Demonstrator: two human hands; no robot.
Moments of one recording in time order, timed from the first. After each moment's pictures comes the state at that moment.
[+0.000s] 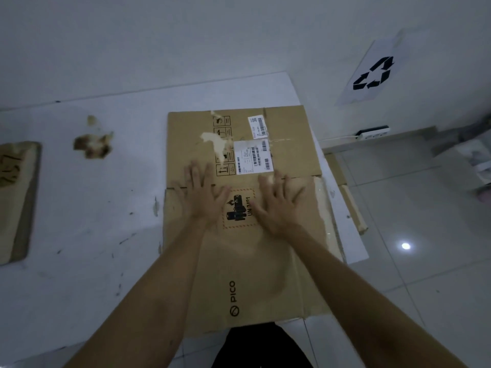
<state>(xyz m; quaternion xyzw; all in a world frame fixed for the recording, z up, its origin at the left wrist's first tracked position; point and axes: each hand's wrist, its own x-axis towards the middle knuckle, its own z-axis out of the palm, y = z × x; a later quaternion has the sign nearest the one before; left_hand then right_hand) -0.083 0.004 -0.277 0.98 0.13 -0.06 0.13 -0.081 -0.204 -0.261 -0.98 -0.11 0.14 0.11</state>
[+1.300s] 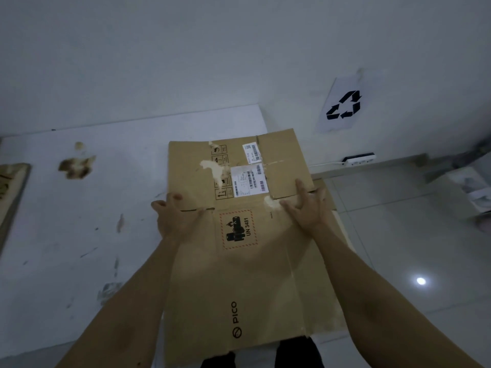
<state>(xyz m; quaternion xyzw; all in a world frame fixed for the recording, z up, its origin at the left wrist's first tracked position) -0.088 -0.065 -0.230 0.87 0.37 0.02 0.31 0.004 -0.386 -0.270 -0.98 0.04 0.09 0.18</state>
